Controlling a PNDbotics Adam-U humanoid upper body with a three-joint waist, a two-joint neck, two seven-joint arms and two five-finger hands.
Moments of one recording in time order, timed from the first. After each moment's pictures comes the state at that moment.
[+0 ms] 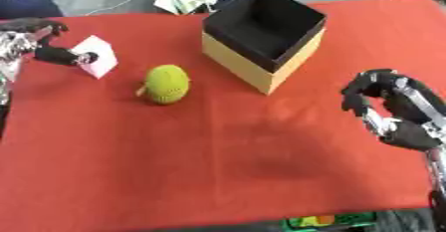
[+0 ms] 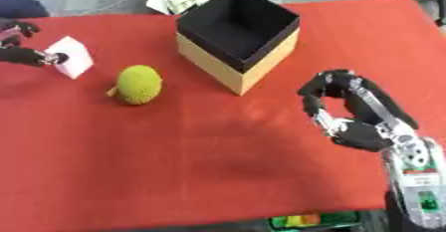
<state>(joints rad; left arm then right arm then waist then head) -0.98 0.39 -0.01 -0.78 -1.23 0.05 -0.50 -0.08 -0.21 -0.18 -1.89 0.11 -0.31 0.59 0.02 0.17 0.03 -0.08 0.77</state>
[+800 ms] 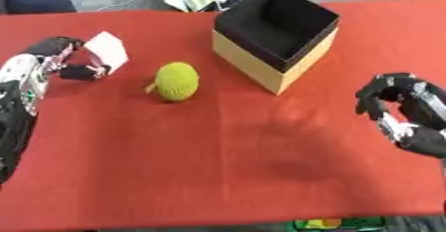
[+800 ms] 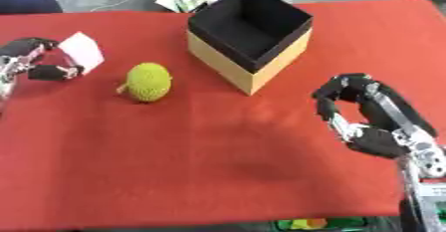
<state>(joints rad) -0.99 0.37 0.00 -0.60 -1.21 0.04 -0.21 -0.09 -0.21 -0.18 -1.89 0.11 -0.31 0.60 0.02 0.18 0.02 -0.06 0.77</state>
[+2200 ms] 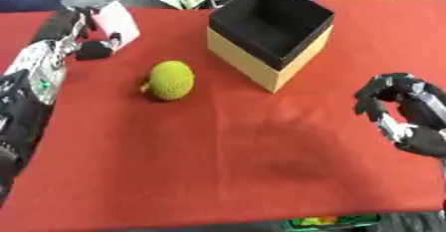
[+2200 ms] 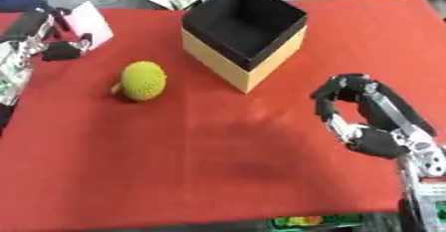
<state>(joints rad) -1.05 0.34 -0.08 -0.75 -0.95 -0.06 -0.05 -0.10 -0.21 -0.17 -1.88 0.10 -0.32 0.61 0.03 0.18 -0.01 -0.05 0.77</state>
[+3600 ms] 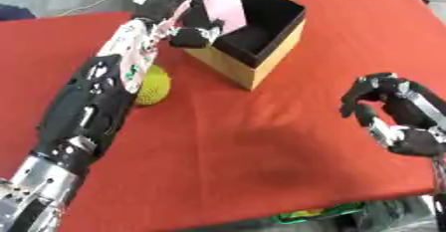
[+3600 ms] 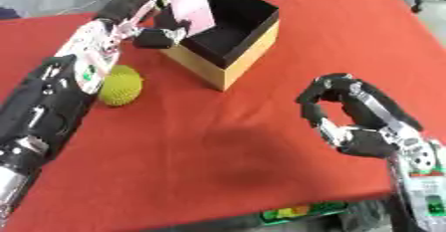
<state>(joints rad) -1.09 0.10 -0.20 -0.85 -1.04 -0.13 -0.03 -0.13 -0.21 -0.12 -1.87 0.05 -0.32 0.67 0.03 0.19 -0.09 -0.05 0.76</state>
